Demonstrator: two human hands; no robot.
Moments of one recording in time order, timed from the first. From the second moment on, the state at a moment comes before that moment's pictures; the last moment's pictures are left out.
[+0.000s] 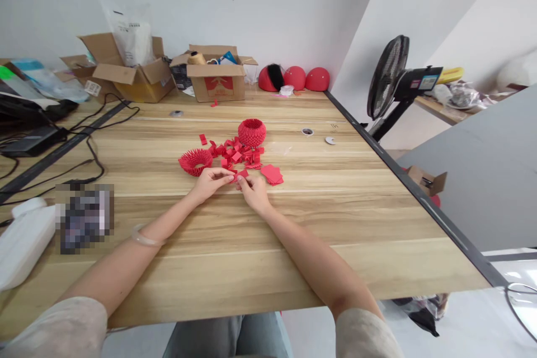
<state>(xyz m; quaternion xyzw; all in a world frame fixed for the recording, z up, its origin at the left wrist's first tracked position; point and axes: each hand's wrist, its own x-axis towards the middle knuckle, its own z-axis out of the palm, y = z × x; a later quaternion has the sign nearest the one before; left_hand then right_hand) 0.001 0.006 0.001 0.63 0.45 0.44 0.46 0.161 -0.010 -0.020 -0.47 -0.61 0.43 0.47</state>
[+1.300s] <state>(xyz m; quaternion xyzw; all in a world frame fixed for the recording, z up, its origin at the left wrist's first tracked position) 0.002 0.005 0.004 0.65 0.44 0.41 0.47 0.162 -0.016 -0.012 -0.44 -0.72 0.35 0.41</state>
